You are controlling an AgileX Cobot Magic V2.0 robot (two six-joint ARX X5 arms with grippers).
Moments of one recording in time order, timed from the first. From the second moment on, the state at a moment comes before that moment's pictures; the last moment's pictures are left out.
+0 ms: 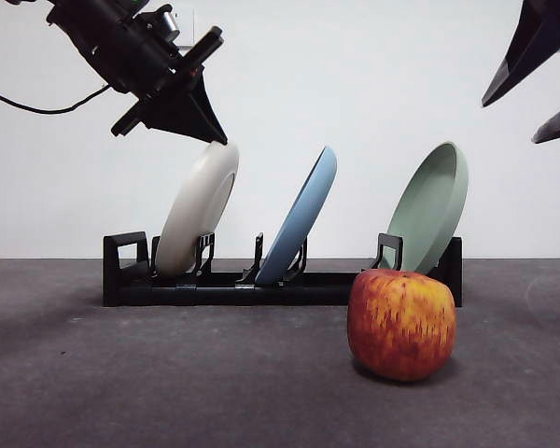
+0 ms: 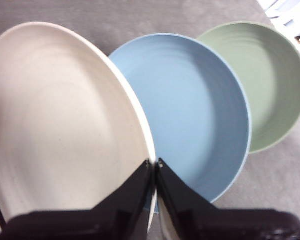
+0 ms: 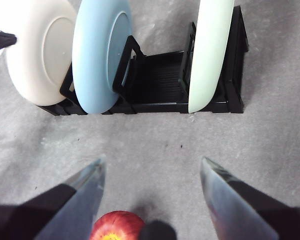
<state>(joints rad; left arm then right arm) -0.28 1.82 1.59 -0.48 0.49 -0.18 0.10 1.03 0.79 -0.38 -0.42 0.24</state>
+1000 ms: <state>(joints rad) -0.65 1.29 1.58 -1.17 0.12 0.12 0.10 1.03 0.79 -0.38 -0.42 0.24</state>
